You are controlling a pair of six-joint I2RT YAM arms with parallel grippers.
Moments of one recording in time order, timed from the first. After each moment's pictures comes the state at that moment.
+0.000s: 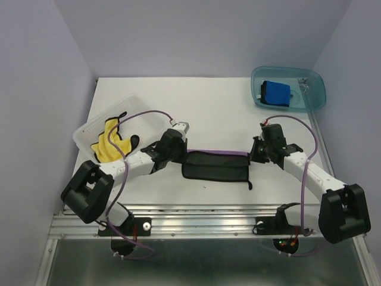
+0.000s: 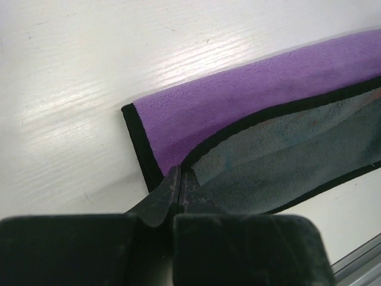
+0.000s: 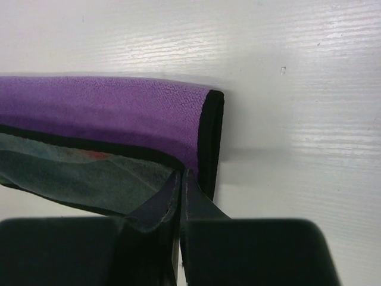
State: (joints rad) left arm -0.69 1.43 0.72 -0.03 -0.02 -0.43; right arm 0.26 1.21 0.70 -0.41 -0.07 0.44
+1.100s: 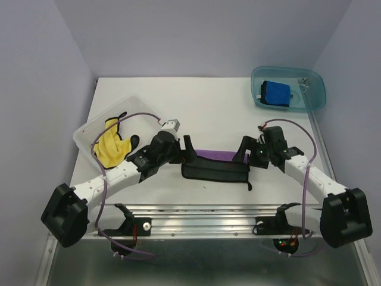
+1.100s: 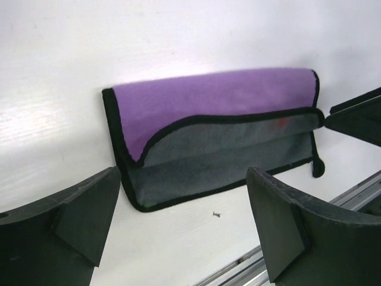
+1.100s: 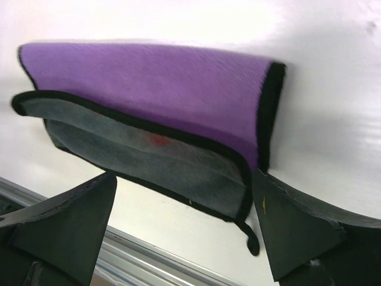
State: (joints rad) left arm -0.73 1.16 0.66 -0.13 -0.05 -0.63; right arm 0.26 1.13 0.63 -0.41 -0.28 0.54
